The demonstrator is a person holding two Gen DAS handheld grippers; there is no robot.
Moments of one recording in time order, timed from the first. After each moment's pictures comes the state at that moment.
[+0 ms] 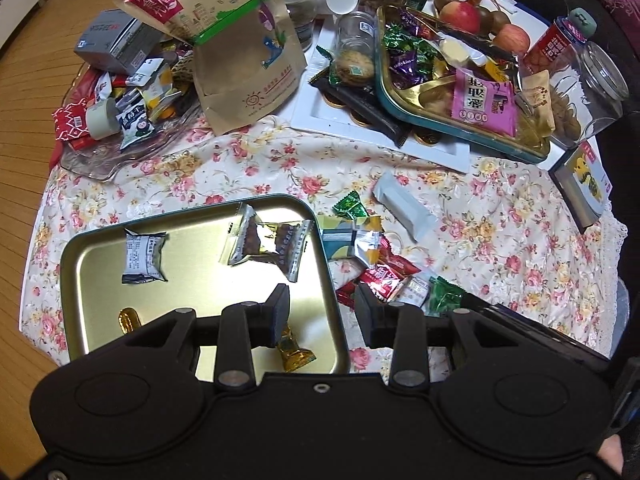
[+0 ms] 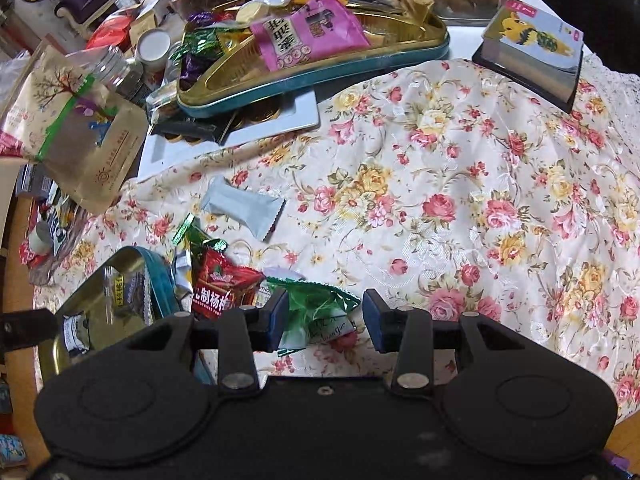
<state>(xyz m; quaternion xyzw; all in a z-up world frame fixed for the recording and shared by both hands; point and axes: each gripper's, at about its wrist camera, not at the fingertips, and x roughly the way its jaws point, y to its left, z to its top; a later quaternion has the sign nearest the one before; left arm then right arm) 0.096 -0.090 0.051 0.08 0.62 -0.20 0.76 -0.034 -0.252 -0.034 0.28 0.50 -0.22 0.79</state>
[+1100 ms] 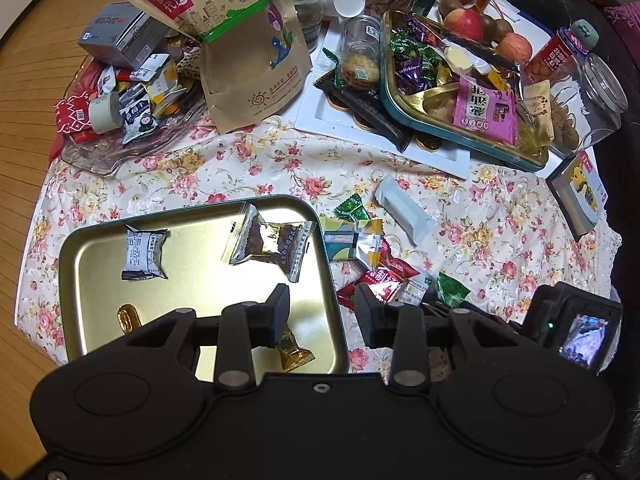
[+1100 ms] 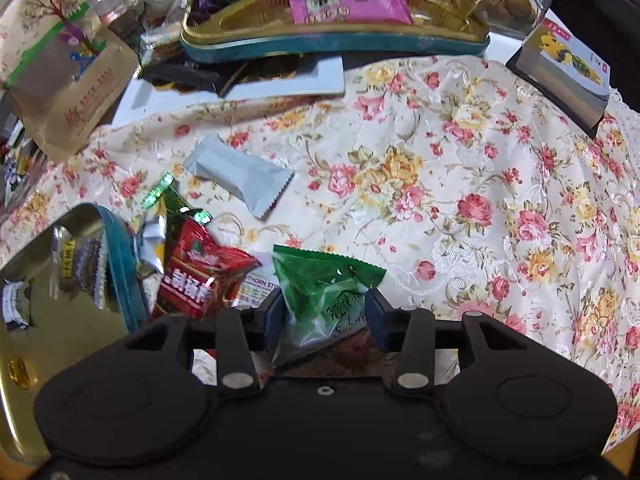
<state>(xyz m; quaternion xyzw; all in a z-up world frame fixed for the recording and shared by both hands) 0.099 -0.082 0.054 0.06 0.62 -0.19 0.76 0.004 -0.227 -0.078 0.20 0.54 -0.24 0.78</state>
